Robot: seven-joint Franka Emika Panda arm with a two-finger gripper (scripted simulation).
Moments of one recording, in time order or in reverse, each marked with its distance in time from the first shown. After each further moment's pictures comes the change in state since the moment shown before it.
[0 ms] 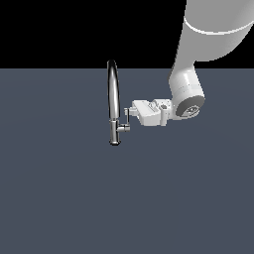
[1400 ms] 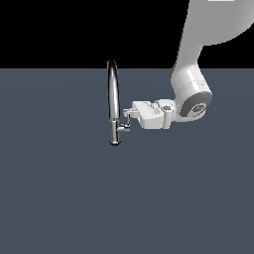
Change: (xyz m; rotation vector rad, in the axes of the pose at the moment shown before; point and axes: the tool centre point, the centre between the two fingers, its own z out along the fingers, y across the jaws) arm -0.009 0.041 0.007 -0.001 -0.002 -0.004
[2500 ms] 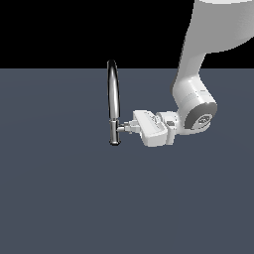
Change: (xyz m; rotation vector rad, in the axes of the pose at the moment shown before) arm 0.031 0.045 0.003 -0.015 -0.006 -0.035
